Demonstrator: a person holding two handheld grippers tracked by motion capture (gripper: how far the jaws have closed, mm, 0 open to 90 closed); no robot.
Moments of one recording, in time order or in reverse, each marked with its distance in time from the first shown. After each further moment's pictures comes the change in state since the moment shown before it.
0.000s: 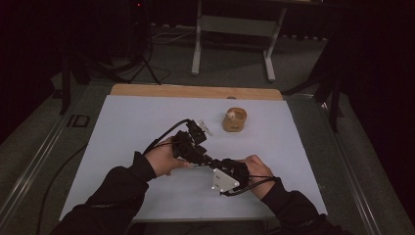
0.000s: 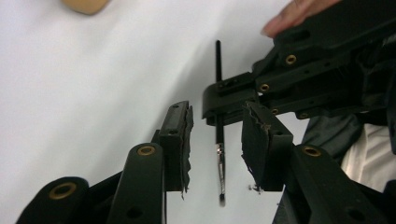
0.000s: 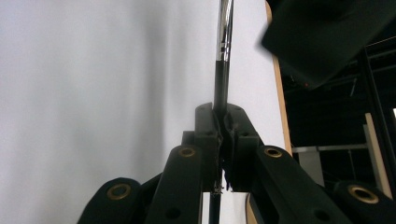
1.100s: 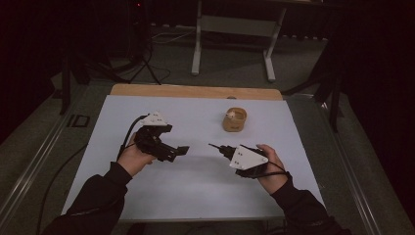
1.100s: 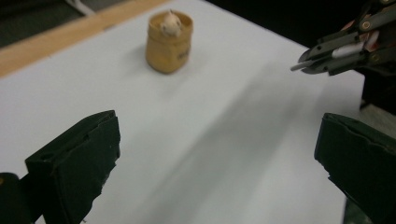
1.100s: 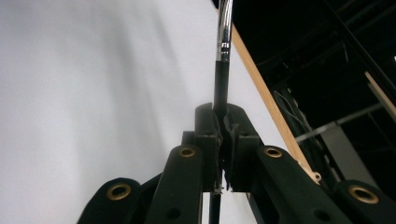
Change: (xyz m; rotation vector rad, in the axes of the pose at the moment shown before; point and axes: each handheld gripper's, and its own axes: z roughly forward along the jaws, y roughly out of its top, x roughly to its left) left arm 0.055 -0.079 -0.027 -0.439 0.068 -0.099; right arm -0.044 -0.017 -0.035 -0.101 -0.041 0.356
